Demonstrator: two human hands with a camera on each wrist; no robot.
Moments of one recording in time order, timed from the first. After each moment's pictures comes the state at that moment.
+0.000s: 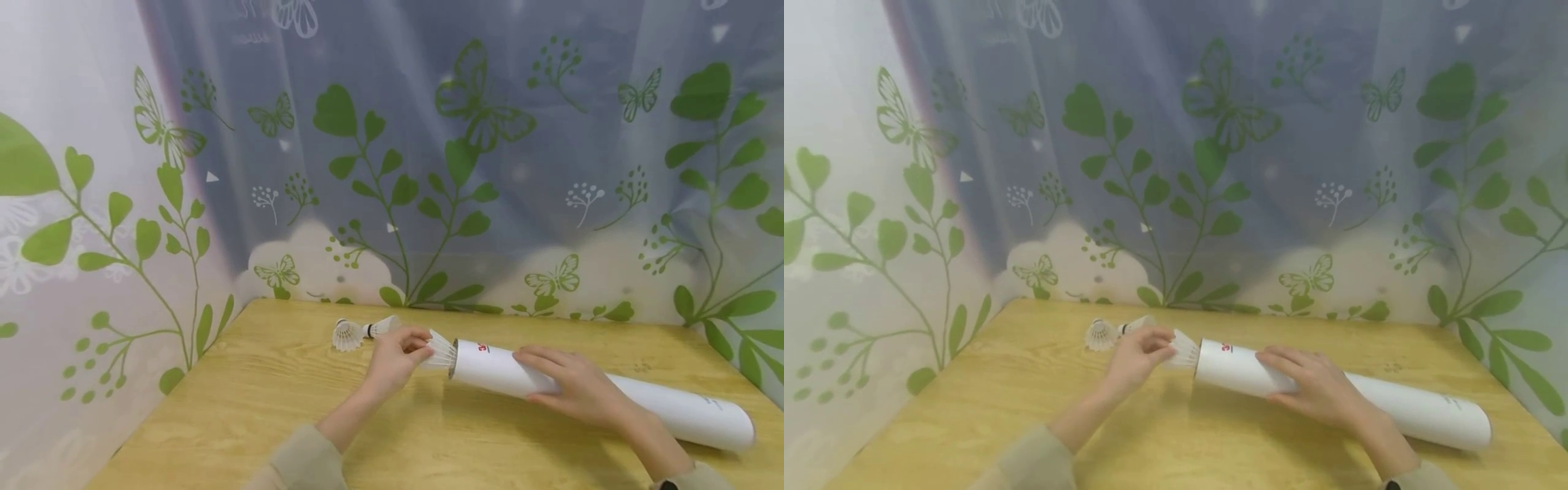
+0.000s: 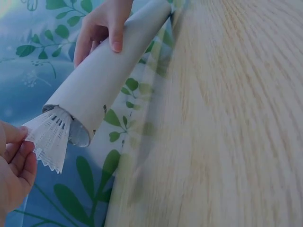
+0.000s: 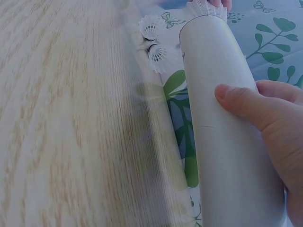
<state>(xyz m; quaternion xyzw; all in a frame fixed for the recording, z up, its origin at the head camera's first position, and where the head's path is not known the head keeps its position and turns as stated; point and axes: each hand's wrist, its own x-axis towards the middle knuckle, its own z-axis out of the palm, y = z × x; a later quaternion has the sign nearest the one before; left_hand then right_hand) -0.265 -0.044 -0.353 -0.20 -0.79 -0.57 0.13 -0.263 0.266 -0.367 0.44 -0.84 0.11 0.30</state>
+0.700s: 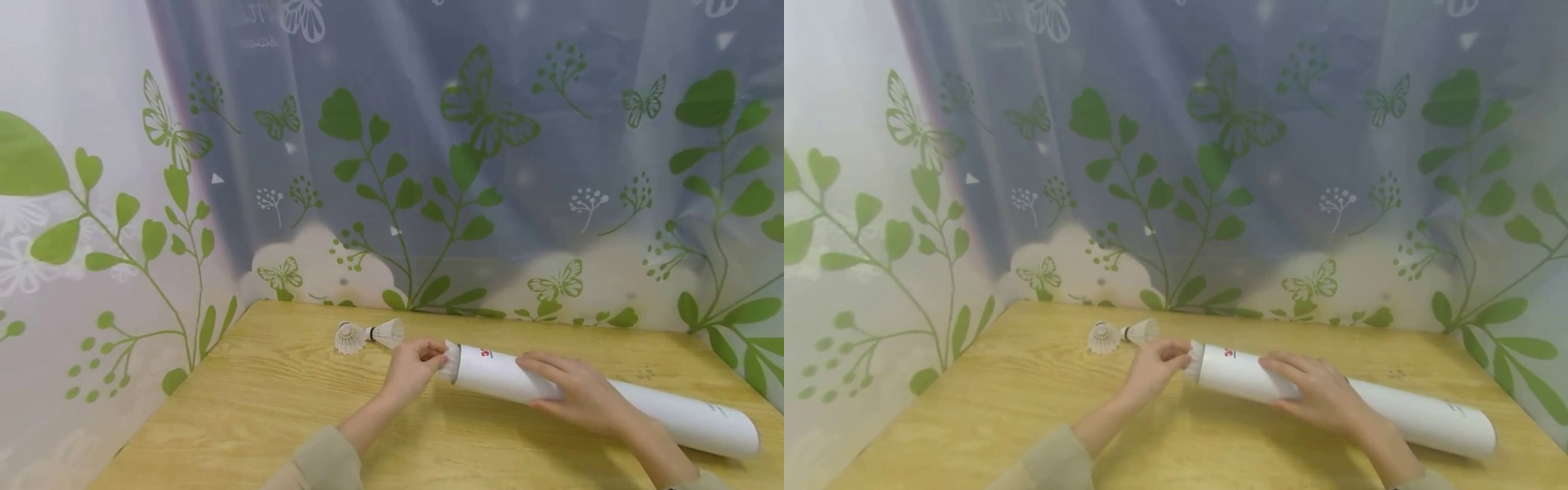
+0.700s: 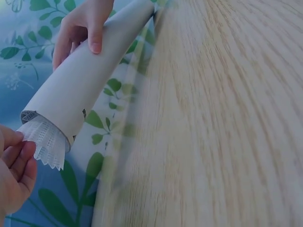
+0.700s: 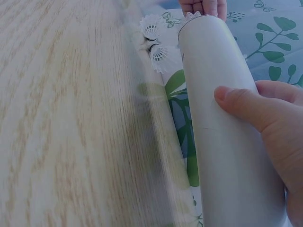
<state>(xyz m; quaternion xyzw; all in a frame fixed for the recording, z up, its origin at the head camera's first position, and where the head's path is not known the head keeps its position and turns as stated) -0.268 -0.024 -0.365 -0.18 -0.79 -0.58 0.11 -0.264 0.267 -0.371 0.45 -0.83 0.11 0.31</state>
